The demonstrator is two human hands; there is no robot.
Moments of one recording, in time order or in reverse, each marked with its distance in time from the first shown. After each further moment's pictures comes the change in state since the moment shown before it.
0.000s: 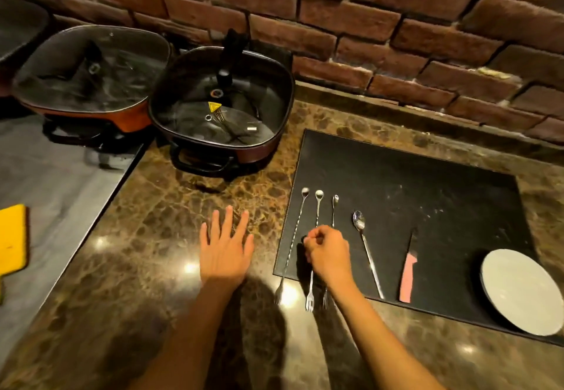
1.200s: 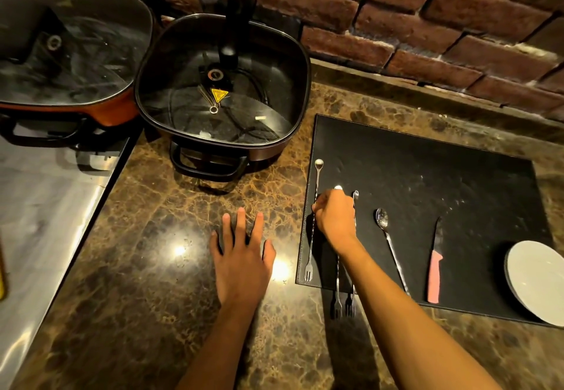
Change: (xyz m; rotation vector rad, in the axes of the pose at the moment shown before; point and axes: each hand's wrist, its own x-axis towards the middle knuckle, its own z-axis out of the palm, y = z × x) left_hand 0.002 -0.004 0.008 -0.007 0.049 0.040; right_hand 0.088 -0.033 0.043 -0.309 0.175 -0.054
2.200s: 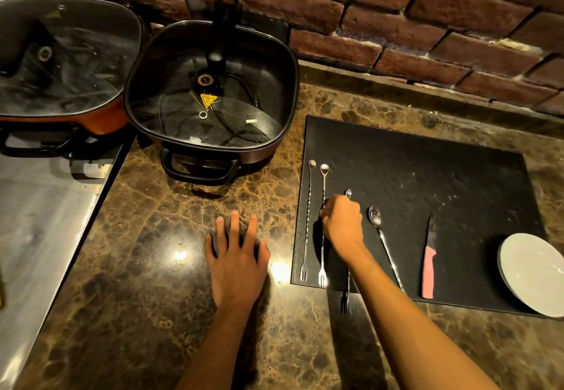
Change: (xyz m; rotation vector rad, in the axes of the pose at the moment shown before) left_hand 0.001 -0.001 0.003 -0.017 -0.001 -0.017; right_hand -0.011 0.017 -0.023 -0.066 -0.030 0.024
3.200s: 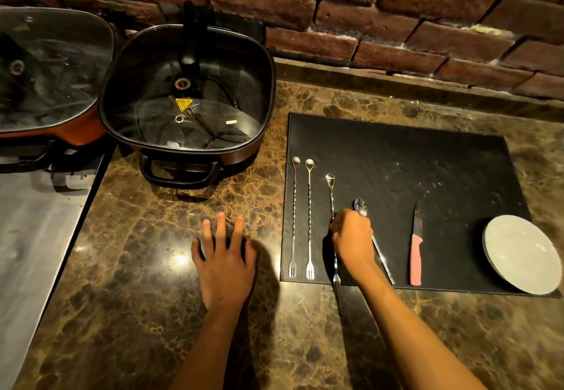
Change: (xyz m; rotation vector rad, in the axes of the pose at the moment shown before) left_hand -0.002 -0.001 0.002 0.000 0.047 0.015; right_hand -0.025 0.048 -0.016 -0.029 0.051 0.021
